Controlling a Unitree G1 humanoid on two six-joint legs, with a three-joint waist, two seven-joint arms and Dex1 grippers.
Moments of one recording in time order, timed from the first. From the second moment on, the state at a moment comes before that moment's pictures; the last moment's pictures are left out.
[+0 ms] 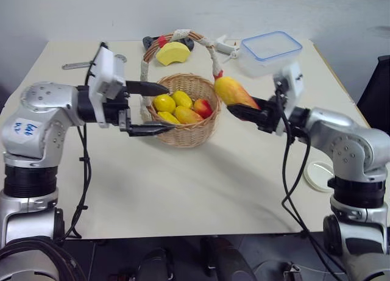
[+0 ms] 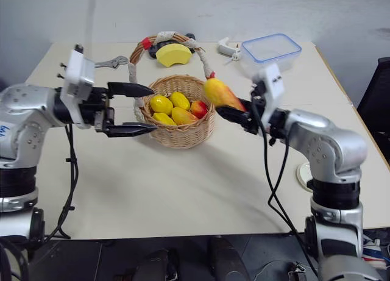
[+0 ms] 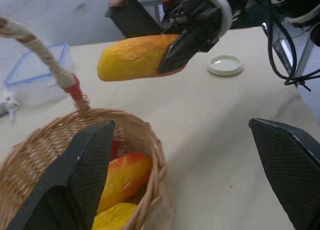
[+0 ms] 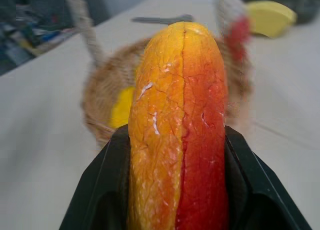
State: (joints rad) left arm -0.79 0.80 0.10 -0.08 -0.53 0.58 -1.17; right arm -0.80 -0.53 -0.09 -0.22 0.69 1.05 0.61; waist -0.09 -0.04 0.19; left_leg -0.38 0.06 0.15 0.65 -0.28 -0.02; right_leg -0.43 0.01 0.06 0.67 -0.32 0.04
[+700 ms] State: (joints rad) left arm -0.75 0.82 0.13 -0.15 -0.55 0.59 -1.09; right arm -1.03 -0.36 0.04 0.06 0.45 0.86 0.60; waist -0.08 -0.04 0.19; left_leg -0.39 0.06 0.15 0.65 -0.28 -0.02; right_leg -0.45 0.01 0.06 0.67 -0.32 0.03
